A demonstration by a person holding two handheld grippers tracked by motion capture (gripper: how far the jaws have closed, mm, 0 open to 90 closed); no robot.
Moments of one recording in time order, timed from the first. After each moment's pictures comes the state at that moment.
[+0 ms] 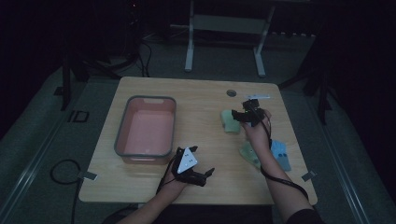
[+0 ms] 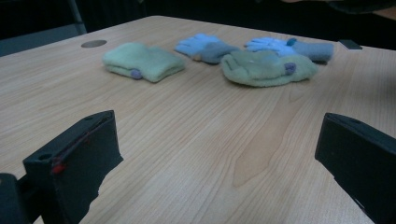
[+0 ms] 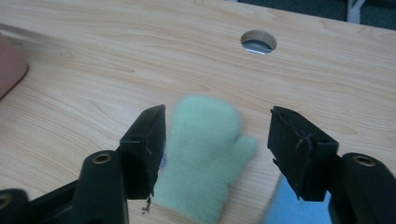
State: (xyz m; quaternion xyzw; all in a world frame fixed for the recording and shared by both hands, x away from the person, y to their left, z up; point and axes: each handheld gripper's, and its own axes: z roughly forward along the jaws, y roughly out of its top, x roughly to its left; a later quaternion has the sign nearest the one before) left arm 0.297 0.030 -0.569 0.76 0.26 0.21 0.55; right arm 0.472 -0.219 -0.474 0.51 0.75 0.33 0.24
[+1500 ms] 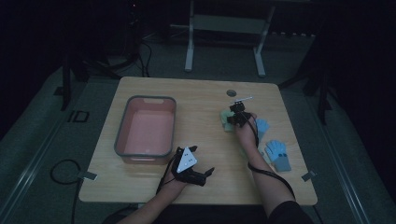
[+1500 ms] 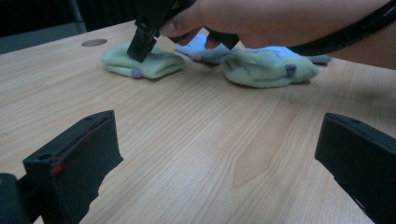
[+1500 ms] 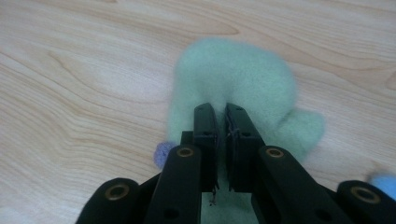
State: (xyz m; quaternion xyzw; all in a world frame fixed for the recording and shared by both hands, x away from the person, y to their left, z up) left arm 0.298 0.031 -0.569 0.76 0.26 0.20 0.56; right arm 0.512 -0.199 -0.529 0.54 0.79 0.26 0.17
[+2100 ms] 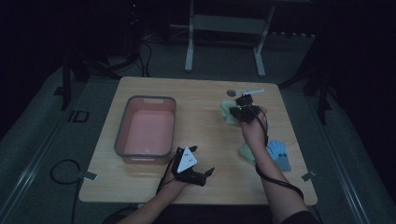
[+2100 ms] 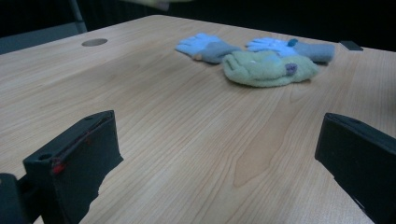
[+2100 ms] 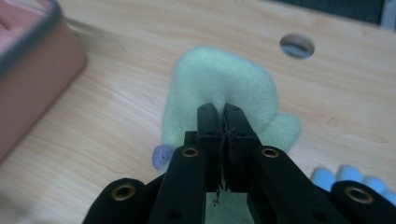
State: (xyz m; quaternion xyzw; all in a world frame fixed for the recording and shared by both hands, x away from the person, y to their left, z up) left arm 0.298 0.030 -0.569 0.76 0.26 0.21 0.55; right arm 0.449 -0.191 -0.431 0.49 0.78 0.33 0.21
